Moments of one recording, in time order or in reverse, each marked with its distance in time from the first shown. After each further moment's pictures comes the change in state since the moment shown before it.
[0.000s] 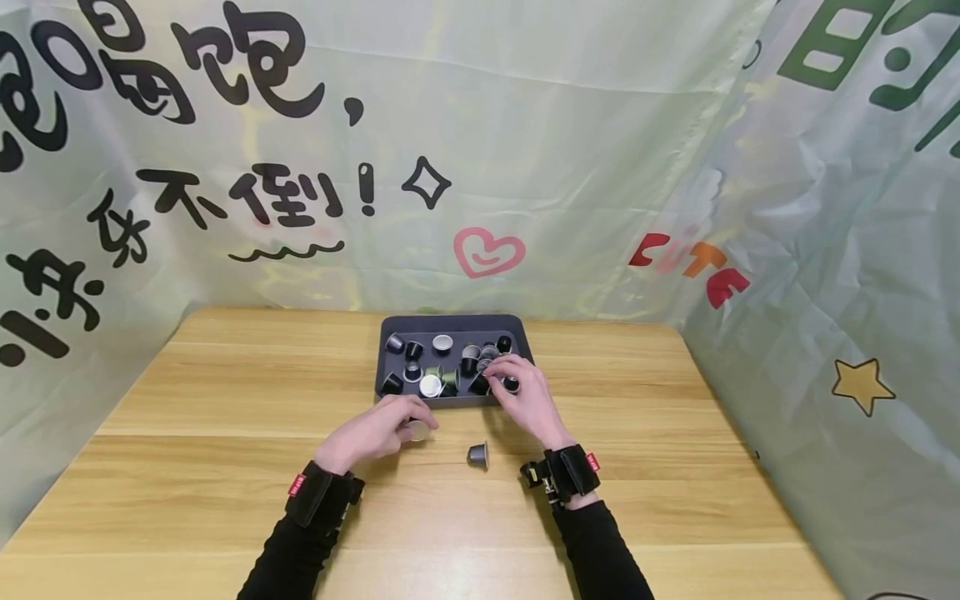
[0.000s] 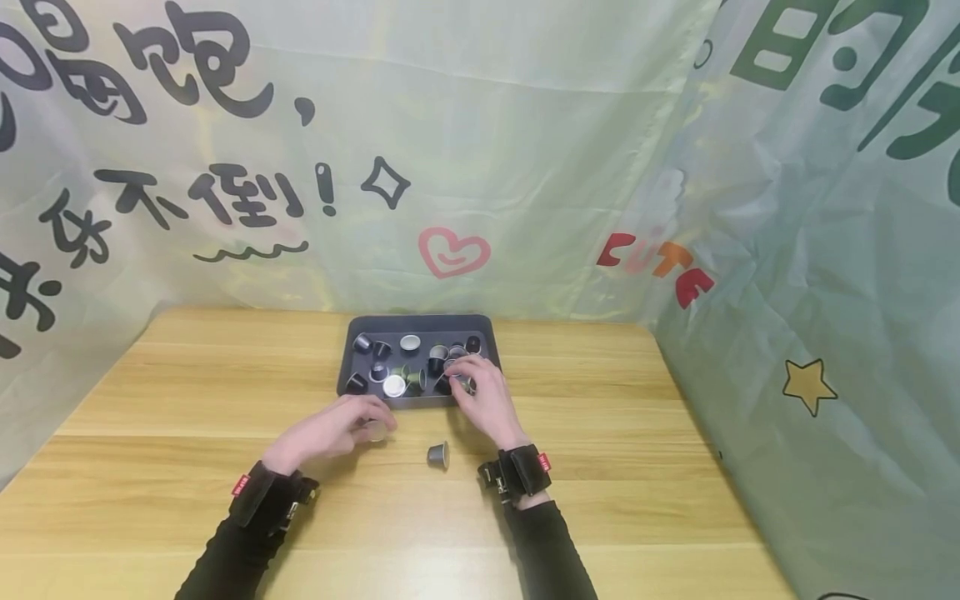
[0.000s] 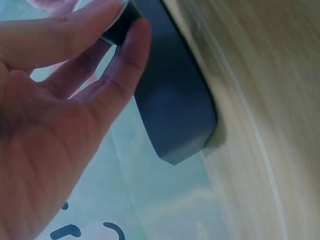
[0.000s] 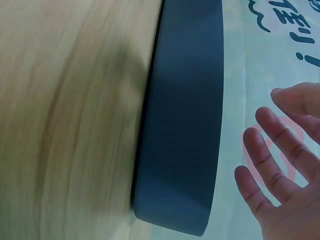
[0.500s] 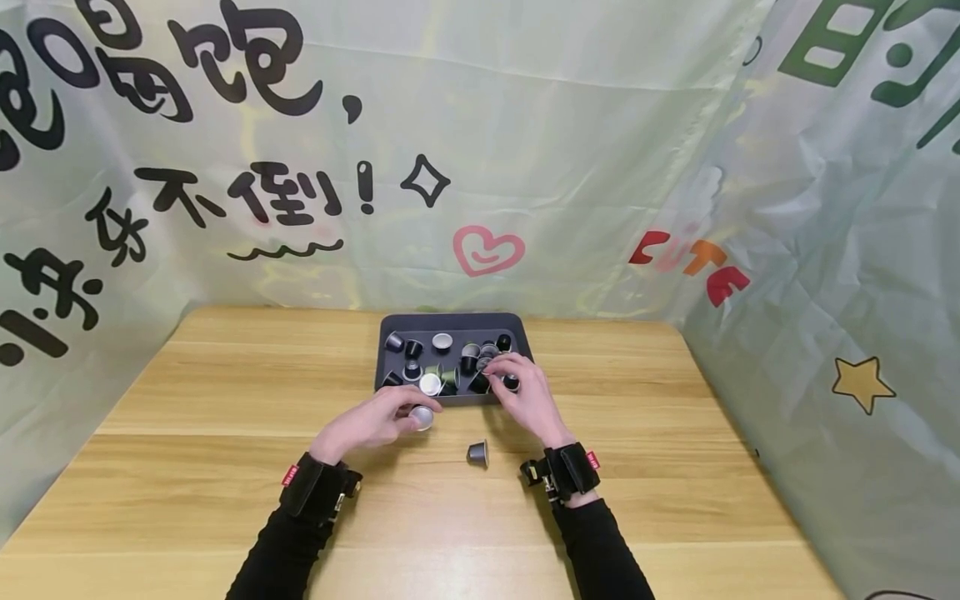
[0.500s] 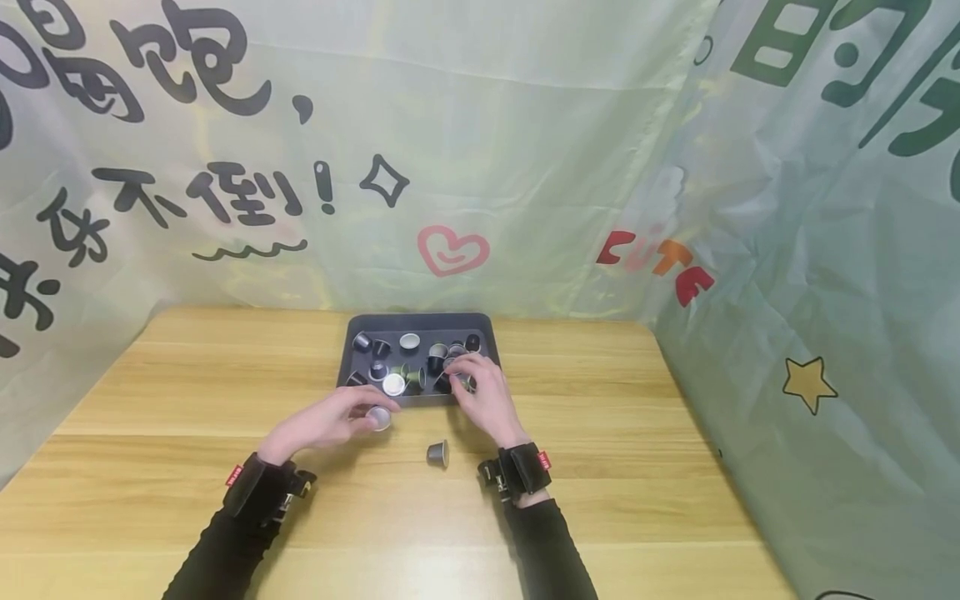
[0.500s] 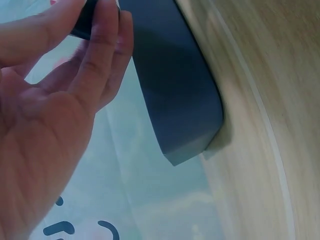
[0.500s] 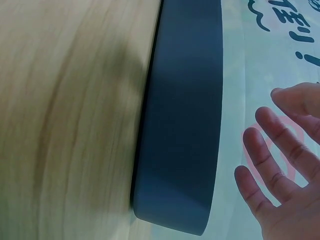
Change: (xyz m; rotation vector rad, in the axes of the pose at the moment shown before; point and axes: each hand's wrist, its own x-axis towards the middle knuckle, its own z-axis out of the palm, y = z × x) left_hand 0.003 -0.001 -0.012 -0.164 0.003 -0.022; right_hand 0.000 0.001 0.000 -0.010 0.008 -0.010
